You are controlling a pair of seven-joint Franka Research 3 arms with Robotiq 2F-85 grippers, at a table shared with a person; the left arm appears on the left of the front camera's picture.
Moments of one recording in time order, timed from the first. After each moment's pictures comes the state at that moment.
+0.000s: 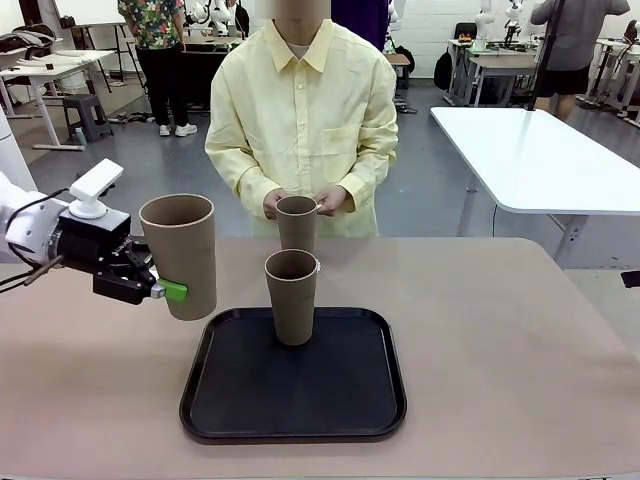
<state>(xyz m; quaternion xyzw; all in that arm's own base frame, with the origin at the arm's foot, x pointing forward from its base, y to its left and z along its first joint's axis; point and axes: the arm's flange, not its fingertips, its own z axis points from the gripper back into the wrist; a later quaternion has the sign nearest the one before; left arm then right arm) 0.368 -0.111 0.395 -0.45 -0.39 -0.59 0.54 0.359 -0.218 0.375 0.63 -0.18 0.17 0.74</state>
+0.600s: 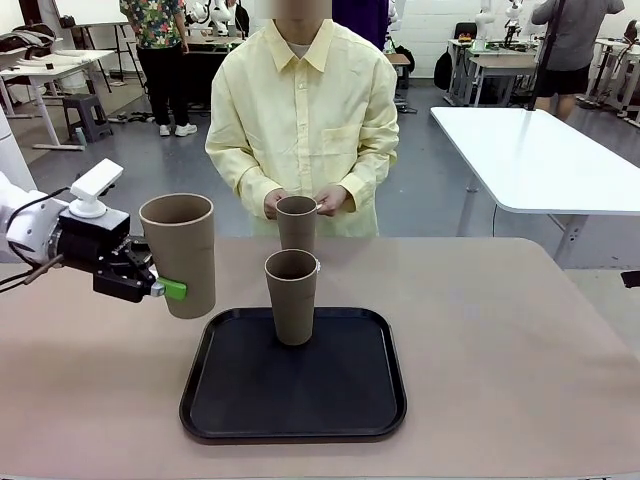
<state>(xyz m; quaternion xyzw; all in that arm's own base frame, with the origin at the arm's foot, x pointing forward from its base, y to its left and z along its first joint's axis) 0.376 -0.108 0.392 -0.45 -0.39 -0.59 0.55 0.359 -0.218 0.375 0.63 -0.18 0.17 0.74</state>
